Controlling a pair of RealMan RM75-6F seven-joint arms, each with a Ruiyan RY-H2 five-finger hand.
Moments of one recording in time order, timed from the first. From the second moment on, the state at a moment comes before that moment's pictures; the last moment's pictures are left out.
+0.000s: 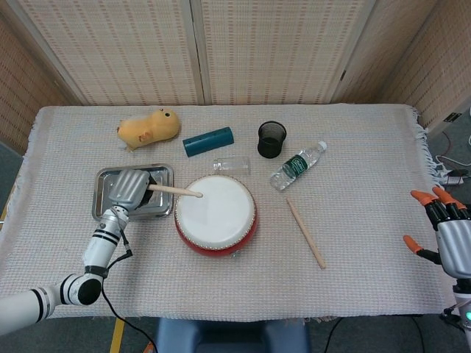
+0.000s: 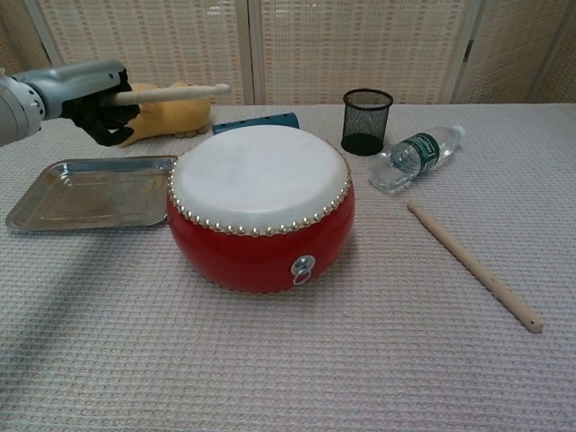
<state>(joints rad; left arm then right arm) -0.77 -1.42 -0.29 -1.47 0.97 0.96 0.34 0.11 -1.02 0.12 -1.64 -1.53 1.53 0.03</state>
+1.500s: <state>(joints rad) -0.79 -1.46 -0.27 -1.46 0.93 1.04 0.39 0.11 -1.03 0.12 -1.61 -1.52 1.52 0.06</state>
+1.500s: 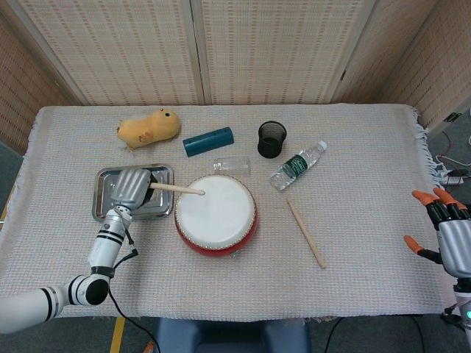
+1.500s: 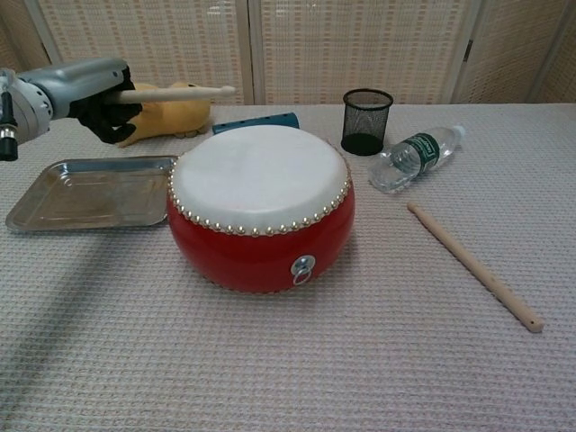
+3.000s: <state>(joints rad) -0.78 -1.39 -0.29 -1.42 0.88 0.95 0.31 0.11 -1.03 0.12 -1.61 -1.52 1.53 0.07</state>
